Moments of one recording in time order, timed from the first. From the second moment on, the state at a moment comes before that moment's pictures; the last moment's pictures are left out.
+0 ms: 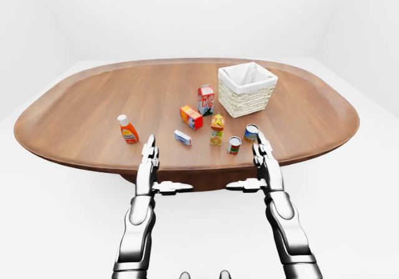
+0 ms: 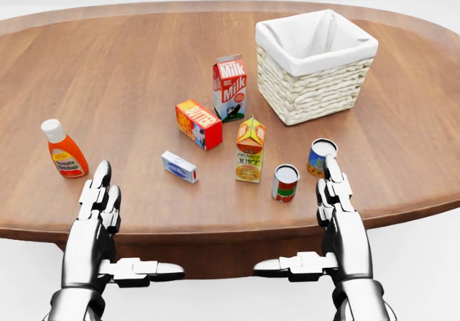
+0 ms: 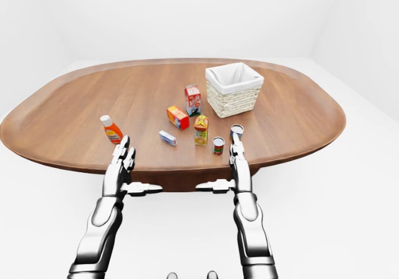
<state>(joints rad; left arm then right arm) 0.00 0.01 0.01 0.00 -0.01 0.00 -0.01 0.00 -0.01 -0.01 0.00 0.00 -0.01 0.01</state>
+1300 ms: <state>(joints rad) 0.12 0.00 0.03 -0.26 -0.07 -0.09 -0.08 0.10 -0.01 0.00 -0.22 -0.11 -0.09 0.03</state>
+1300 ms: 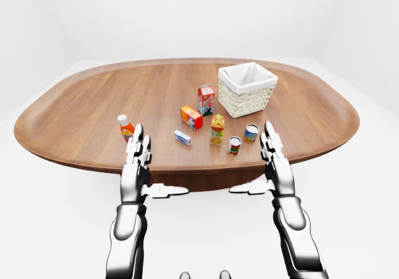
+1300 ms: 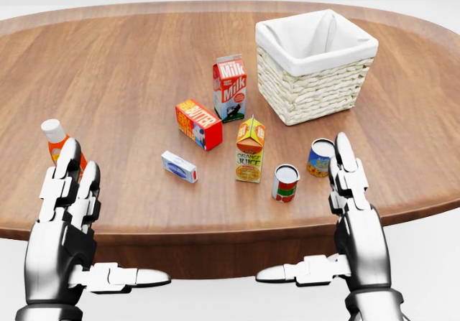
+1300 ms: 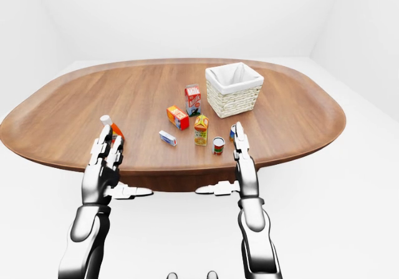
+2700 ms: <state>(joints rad) 0.12 0.00 0.03 -0.26 -0.09 -0.09 -0.09 0.10 -0.01 0.01 -0.23 -0.11 -0.09 0.04</state>
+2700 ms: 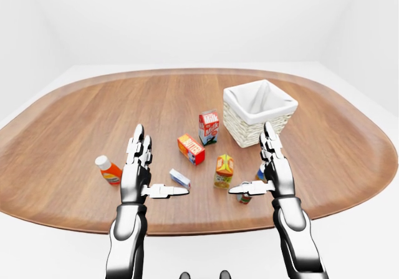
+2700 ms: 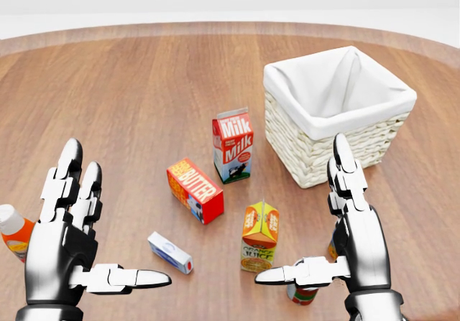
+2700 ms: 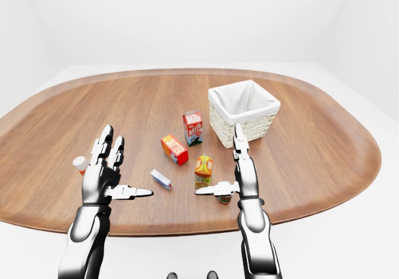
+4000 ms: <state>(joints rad) 0.12 0.00 0.03 -0.26 -0.09 -0.09 -0.09 0.10 -0.01 0.00 -0.22 -0.11 -0.09 0.04</state>
